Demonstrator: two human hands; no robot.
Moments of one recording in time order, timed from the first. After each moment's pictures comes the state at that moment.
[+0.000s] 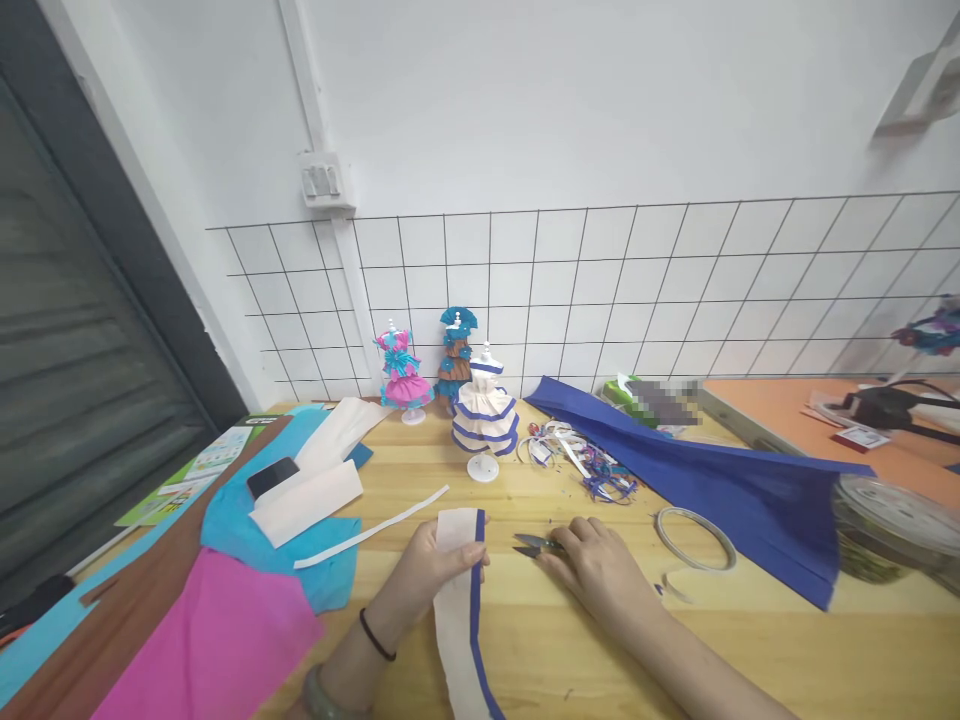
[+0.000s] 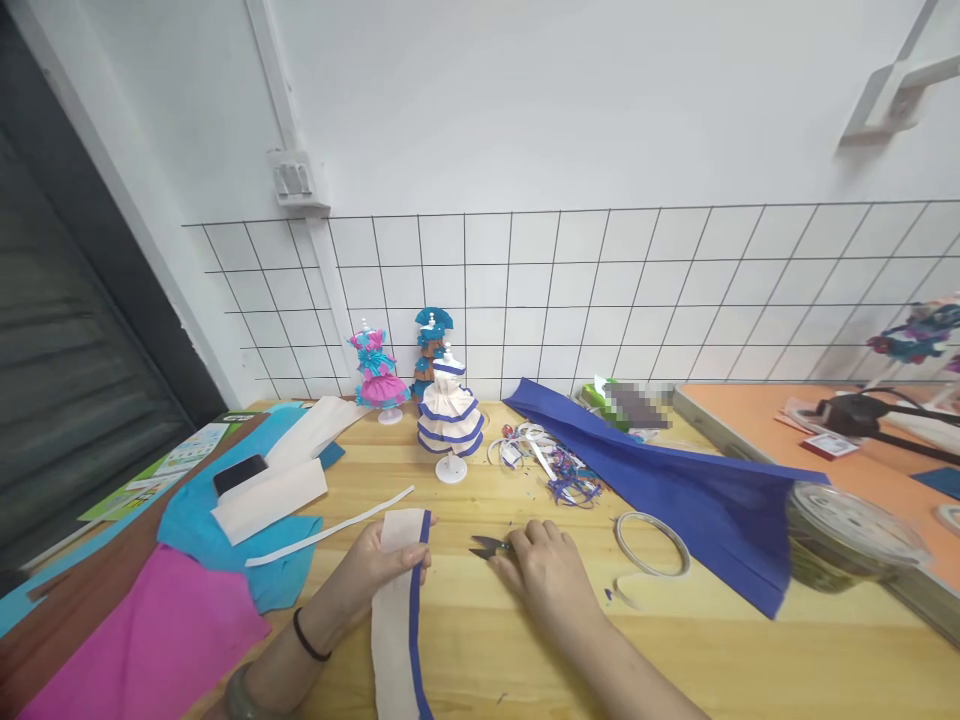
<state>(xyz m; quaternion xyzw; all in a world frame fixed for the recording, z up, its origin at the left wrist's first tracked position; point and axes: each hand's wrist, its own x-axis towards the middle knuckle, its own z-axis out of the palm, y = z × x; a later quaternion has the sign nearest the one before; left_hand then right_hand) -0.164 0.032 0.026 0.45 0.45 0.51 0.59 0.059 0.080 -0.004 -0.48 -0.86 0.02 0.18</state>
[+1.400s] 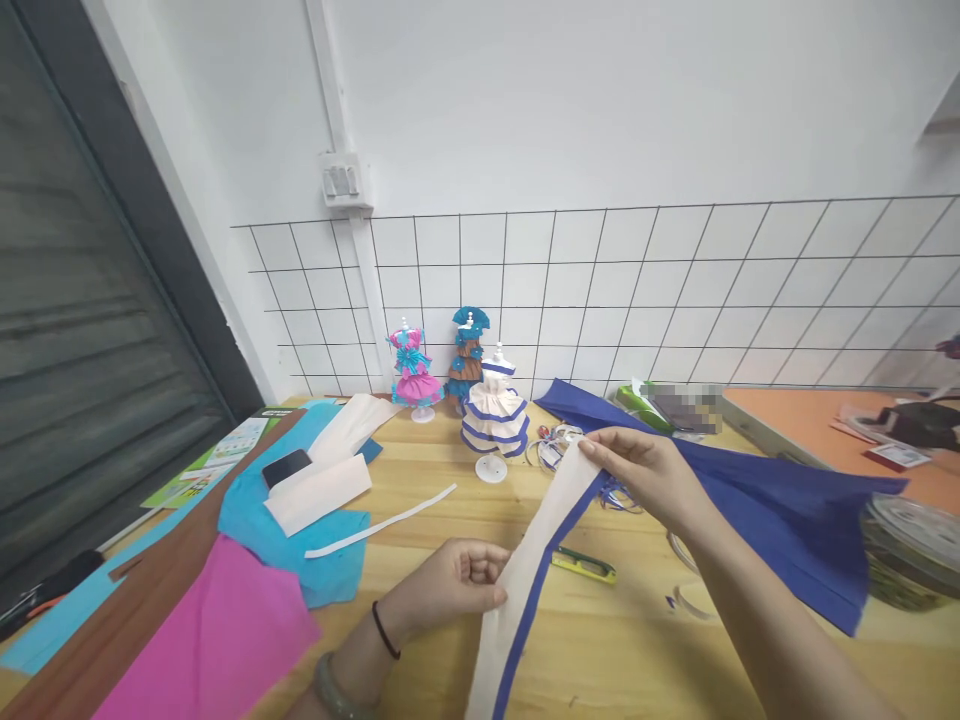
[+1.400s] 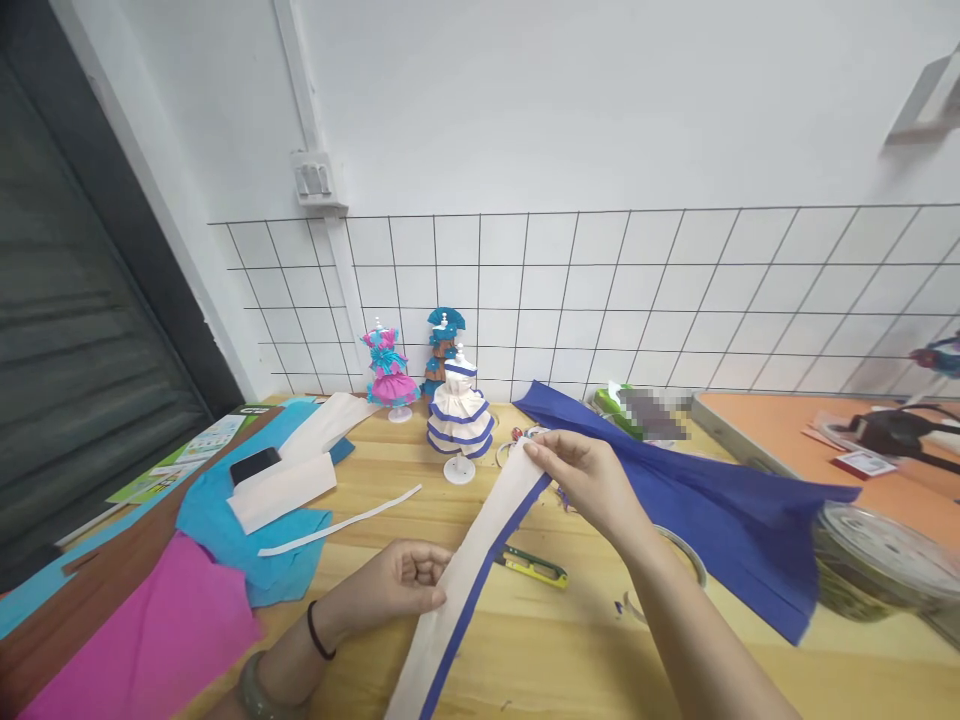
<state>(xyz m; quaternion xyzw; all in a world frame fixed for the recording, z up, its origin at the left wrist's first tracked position) -0.165 0.030 0.020 0.57 0.39 0.36 0.63 0.074 0.118 0.111 -0.46 -0.70 0.38 0.41</state>
